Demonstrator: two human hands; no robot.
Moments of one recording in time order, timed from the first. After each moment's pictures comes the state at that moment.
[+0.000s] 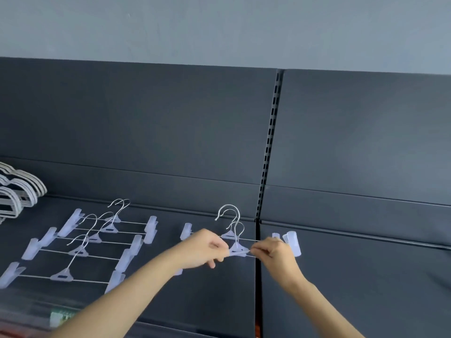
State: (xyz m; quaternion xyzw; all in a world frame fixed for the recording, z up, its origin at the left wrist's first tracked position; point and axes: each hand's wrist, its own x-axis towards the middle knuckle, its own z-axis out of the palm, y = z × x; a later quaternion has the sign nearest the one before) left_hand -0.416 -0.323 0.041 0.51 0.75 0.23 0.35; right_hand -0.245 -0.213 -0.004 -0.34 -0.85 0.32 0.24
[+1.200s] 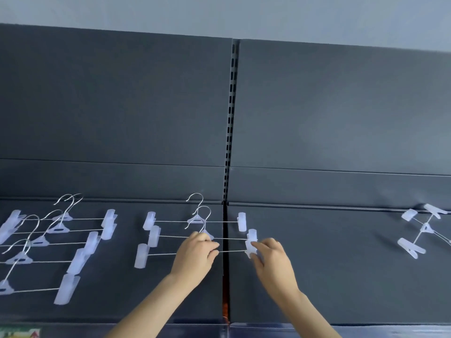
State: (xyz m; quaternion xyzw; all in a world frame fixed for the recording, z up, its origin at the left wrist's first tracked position) left_hand -0.364 -0.290 -0.046 0.64 0.73 0.25 0.03; right_hand -0.183 -0.227 -0.041 -0.47 -0.84 0.17 0.23
